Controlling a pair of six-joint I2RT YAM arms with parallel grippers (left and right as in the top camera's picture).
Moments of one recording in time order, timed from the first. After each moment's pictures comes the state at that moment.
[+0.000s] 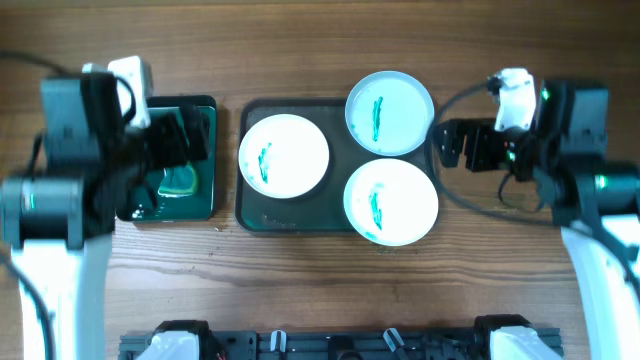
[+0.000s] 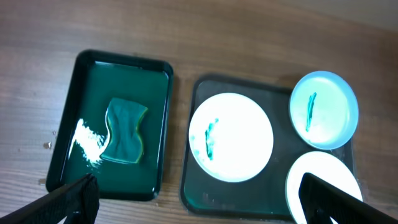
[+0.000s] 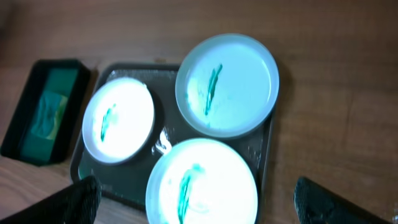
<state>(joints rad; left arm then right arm) -0.03 1.25 1.60 -1.24 0.07 -0.22 0.04 1.22 1.28 -0.95 -0.35 0.07</state>
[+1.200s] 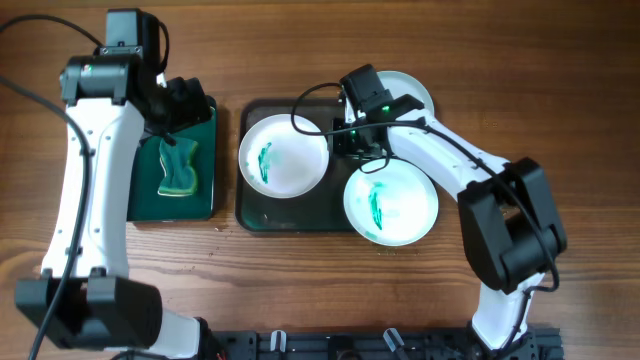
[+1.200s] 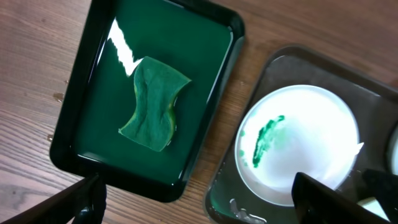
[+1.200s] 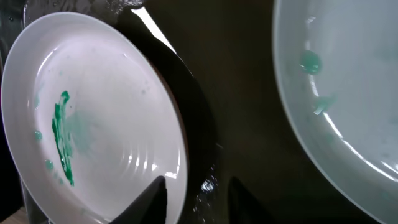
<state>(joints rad) 0.00 1.67 1.68 -1.28 -0.08 -0.37 0.50 2.01 1.39 -0.57 -0.23 0.51</state>
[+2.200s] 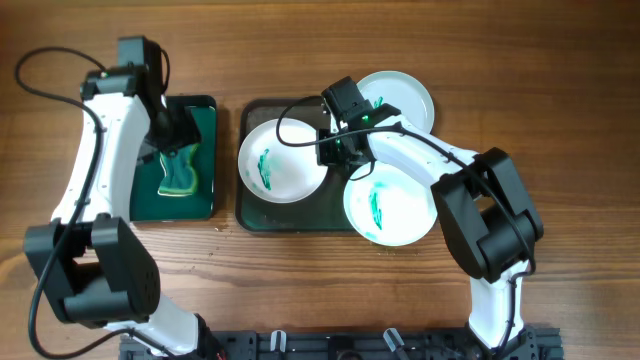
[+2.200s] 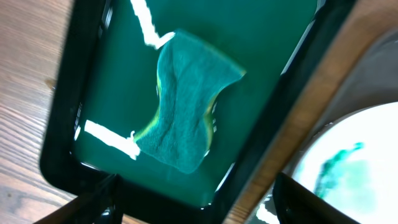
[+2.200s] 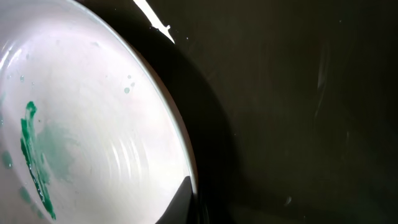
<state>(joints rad) 0.08 1.78 1.46 -1.12 -0.11 -0.33 0.55 2.09 1.40 -0.52 -0.22 0.50</state>
